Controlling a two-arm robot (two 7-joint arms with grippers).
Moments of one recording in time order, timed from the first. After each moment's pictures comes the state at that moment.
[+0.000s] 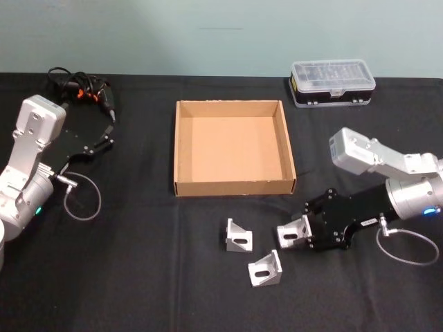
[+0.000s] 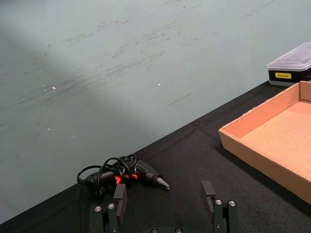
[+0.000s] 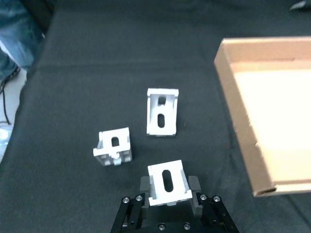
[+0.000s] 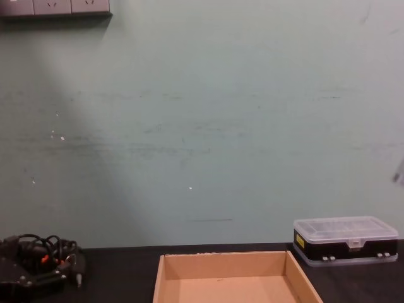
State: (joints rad) left arm -0.20 0.60 0.45 -1.41 -0.25 -0.12 0.03; right arm 0.65 0.78 -0.85 -1.39 0.29 0.12 1.07
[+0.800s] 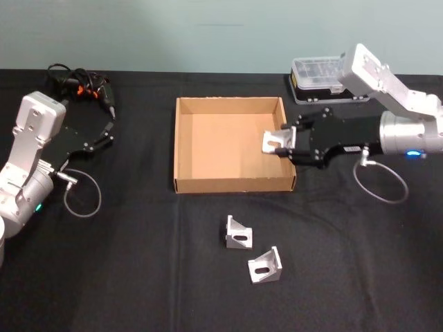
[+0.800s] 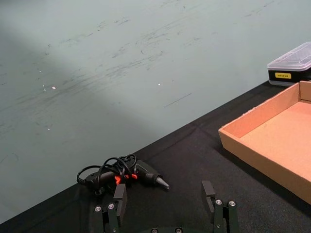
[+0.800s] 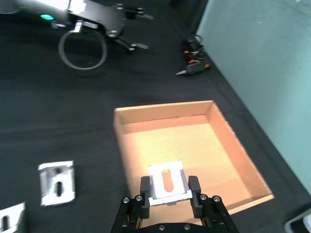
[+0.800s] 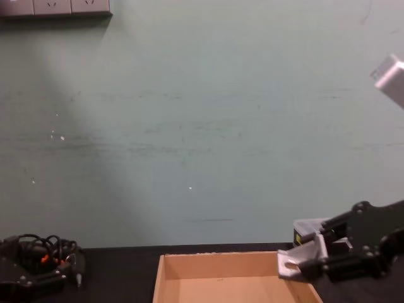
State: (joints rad) left arm -0.20 0.60 0.45 -1.41 -0.25 -0.12 0.03; right arm 0.68 0.69 -0.73 -1.37 0.31 0.10 0.84
